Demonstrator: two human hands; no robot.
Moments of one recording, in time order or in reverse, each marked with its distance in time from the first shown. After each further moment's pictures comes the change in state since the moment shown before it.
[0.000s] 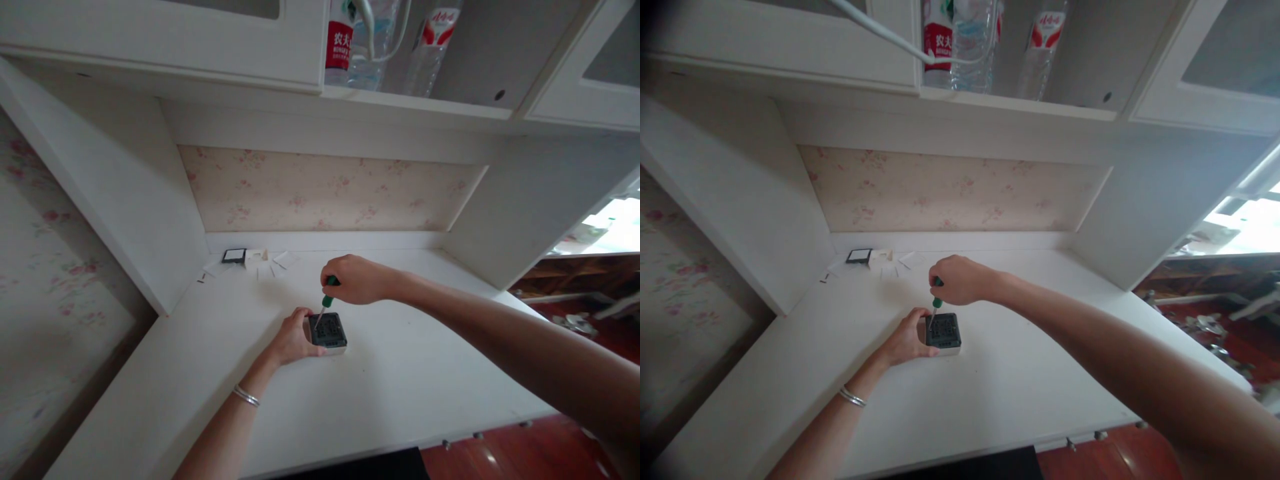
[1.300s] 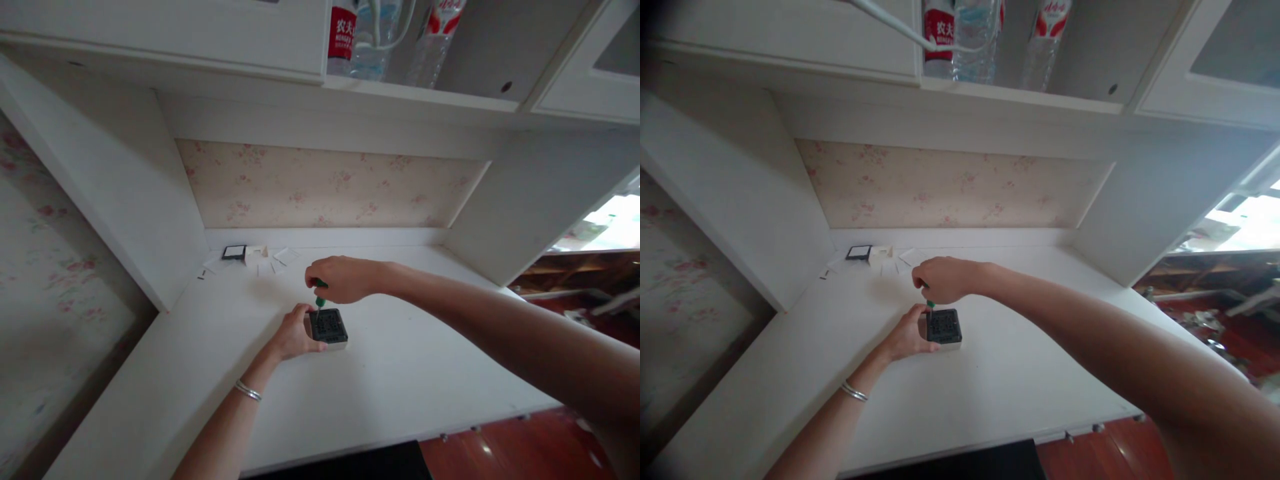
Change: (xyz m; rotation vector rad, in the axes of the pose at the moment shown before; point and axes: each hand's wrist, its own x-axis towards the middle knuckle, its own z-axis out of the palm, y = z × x) left_hand 0.002 -0.011 0.005 -0.078 0.014 0.032; right_hand 0.020 -0.013 0.003 -0.018 -0.120 -0.102
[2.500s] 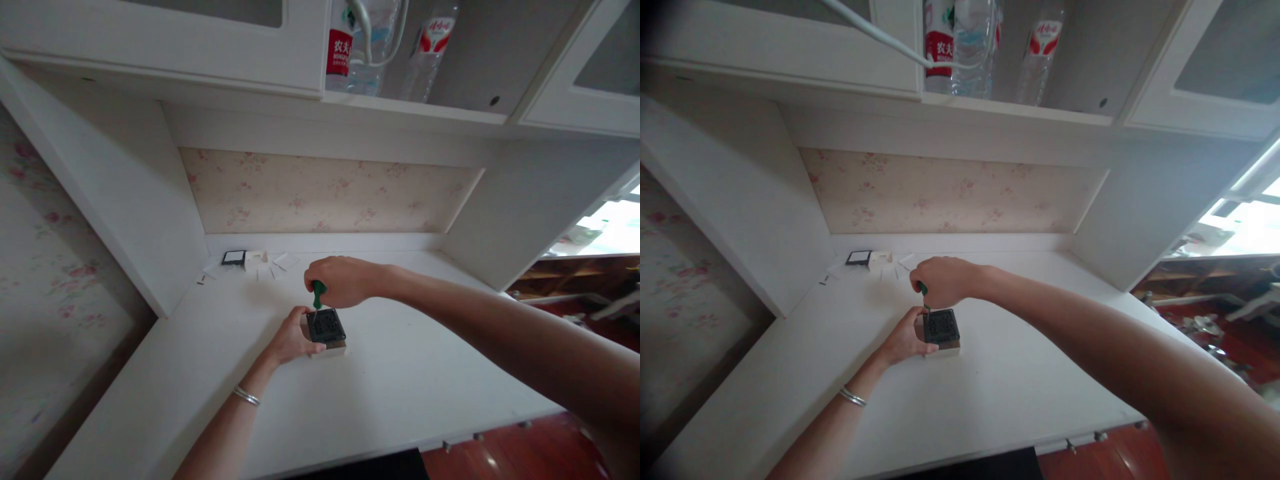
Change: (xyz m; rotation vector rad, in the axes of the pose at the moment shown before) left_hand -0.002 0.012 -0.006 -0.240 0.020 -0.089; right_hand -0.005 -0.004 -0.011 -0.021 0.061 -0.007
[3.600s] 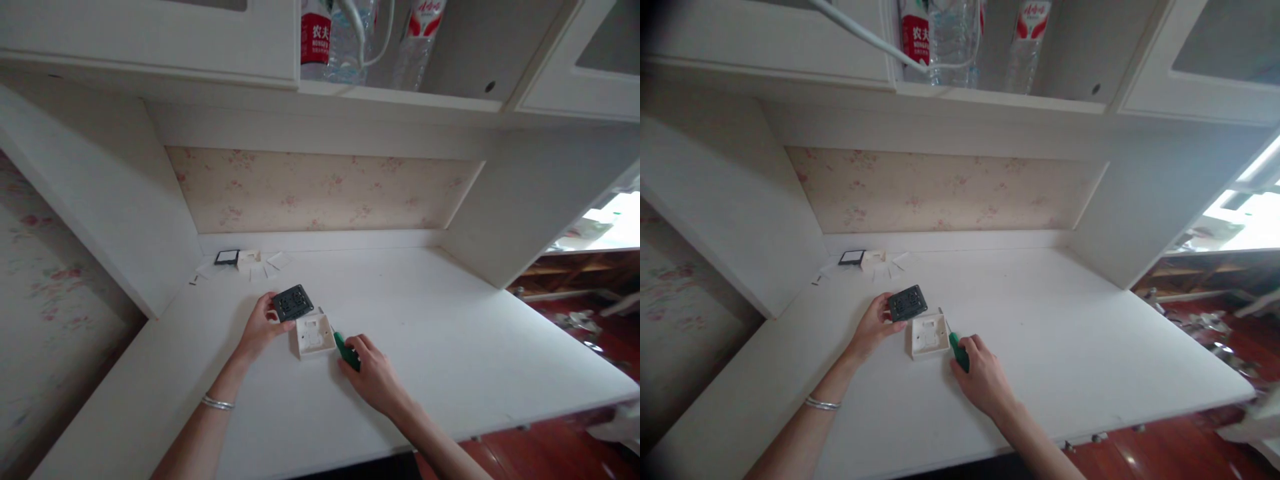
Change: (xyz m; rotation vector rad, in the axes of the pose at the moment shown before) left_hand 0.009 0.005 -0.025 -0.184 0.234 -0.035; right_hand -0.111 -0.022 0.205 0.541 0.422 0.714
